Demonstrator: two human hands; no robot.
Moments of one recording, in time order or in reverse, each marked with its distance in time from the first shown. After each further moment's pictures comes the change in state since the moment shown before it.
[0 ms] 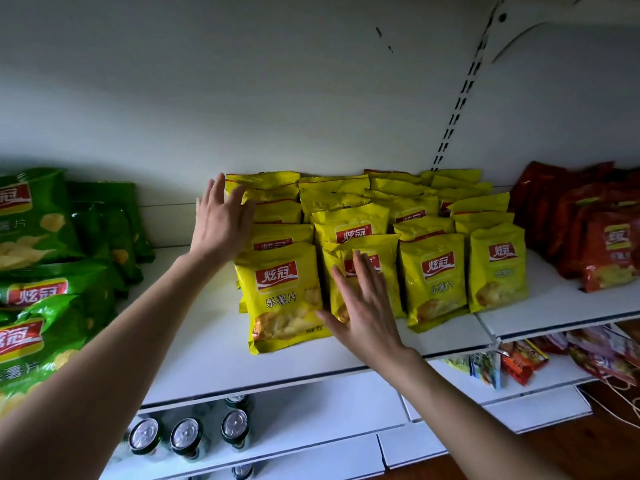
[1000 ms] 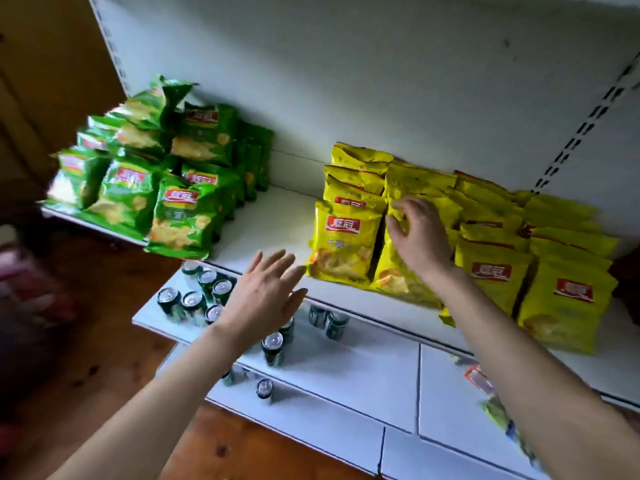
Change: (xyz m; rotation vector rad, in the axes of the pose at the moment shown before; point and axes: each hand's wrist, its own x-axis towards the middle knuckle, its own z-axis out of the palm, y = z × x) left_hand -0.234 0.057 -0.028 0.423 -0.005 0.152; right_hand 0.062 0.008 -0.062 0.351 -0.030 -0.204
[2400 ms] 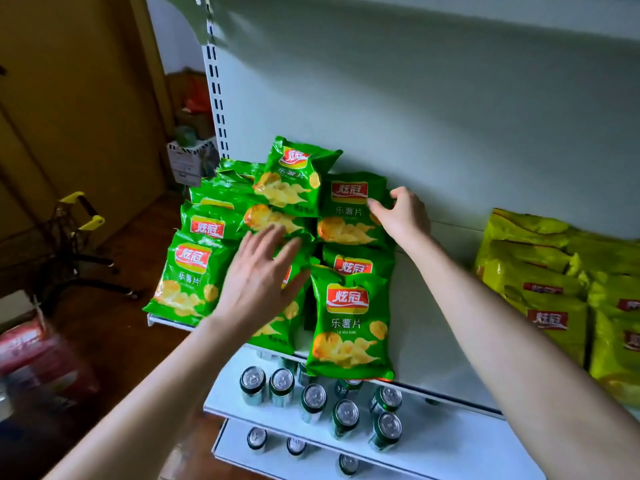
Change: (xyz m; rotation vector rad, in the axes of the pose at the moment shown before) left_hand 0.020 -0.351 -0.054 -0.011 0.165 -0.069; right_hand 0.210 -0.228 0.225 -0.005 -0.097 0.533
